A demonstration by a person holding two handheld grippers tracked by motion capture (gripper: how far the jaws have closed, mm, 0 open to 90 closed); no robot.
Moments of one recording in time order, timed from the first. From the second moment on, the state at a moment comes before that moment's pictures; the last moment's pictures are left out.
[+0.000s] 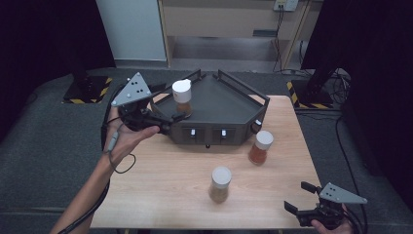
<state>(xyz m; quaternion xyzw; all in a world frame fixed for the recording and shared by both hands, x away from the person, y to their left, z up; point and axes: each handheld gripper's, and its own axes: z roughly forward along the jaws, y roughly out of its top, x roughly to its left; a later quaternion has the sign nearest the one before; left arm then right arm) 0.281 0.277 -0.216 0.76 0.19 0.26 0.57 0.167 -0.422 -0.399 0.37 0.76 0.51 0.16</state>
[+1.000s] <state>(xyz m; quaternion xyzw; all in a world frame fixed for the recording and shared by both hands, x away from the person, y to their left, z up) 0.232 0.326 -0.319 0.74 0.28 0.23 0.56 0.167 -0.419 -0.398 0.37 0.76 0.50 0.17</state>
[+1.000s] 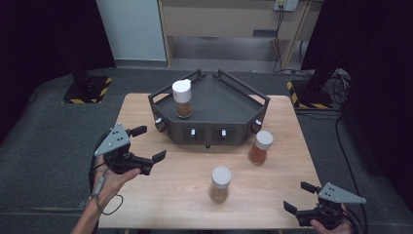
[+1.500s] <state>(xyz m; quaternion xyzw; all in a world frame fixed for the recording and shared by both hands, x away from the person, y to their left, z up) 0.213 0.338 -0.360 0.74 0.32 0.21 0.55 0.166 -0.418 -0.397 0.37 0.76 0.50 0.17</state>
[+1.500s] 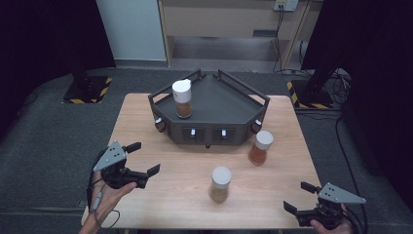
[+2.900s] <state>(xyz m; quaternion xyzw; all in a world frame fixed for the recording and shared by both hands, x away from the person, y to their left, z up) 0.193 0.371 -0.416 0.75 0.33 0.16 0.56 0.166 -0.420 -0.399 0.37 0.76 0.51 0.17</state>
